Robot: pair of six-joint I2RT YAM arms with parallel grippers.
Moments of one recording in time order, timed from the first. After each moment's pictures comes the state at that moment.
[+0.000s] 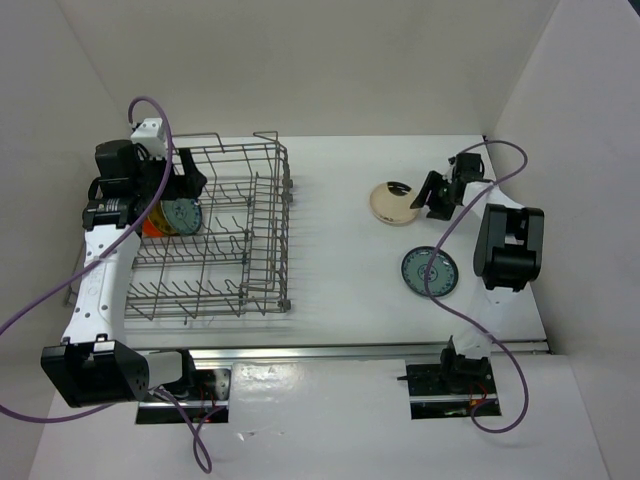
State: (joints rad) left arm 0.14 1.24 1.29 -0.50 0.32 -0.04; right arm -0.15 1.94 1.34 -0.35 -0.31 0.34
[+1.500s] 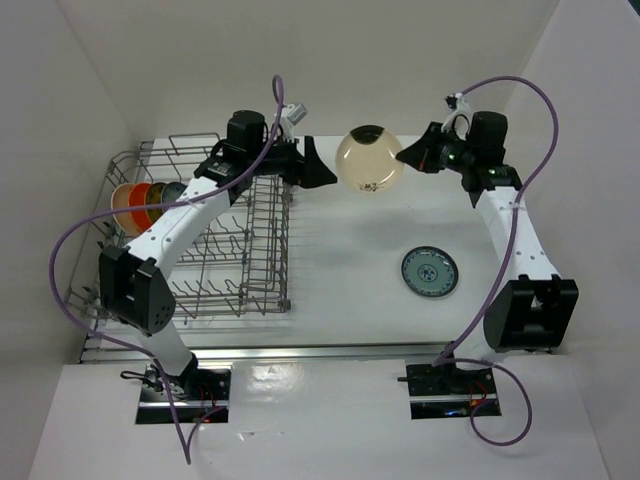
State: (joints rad) left arm -0.41 1.69 1.61 -0.27 0.68 -0.35; right arm -0.02 1.49 1.41 -0.27 -0.68 0.31
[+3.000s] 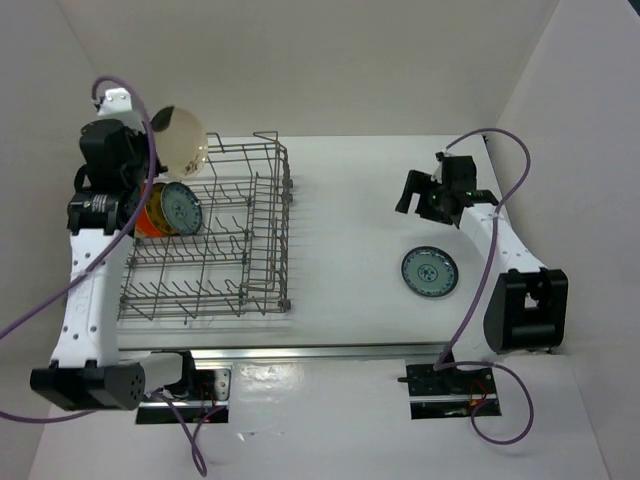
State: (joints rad) left arm 0.04 1.19 1.53 -0.56 -0.13 -0.13; right arm 0.05 1.46 1.15 -0.46 -0.16 0.31
